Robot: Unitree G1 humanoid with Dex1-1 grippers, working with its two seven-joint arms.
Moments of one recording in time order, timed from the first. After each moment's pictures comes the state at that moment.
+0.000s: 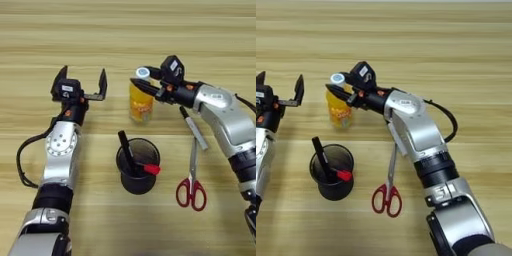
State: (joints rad) left arm -0.30 0.08 0.09 0.43 -0.12 -0.47 -0.18; right arm -0.58 -0.16 0.17 0.20 0.18 0.21 0.71
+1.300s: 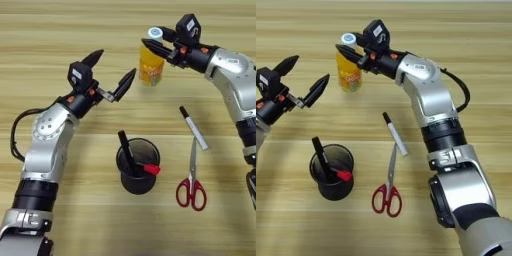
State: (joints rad) left arm -0.33 0.22 0.01 0.10 -0.32 -0.08 -0.60; right arm -0.78 -0.20 0.07 0.27 0.20 0.19 0.74
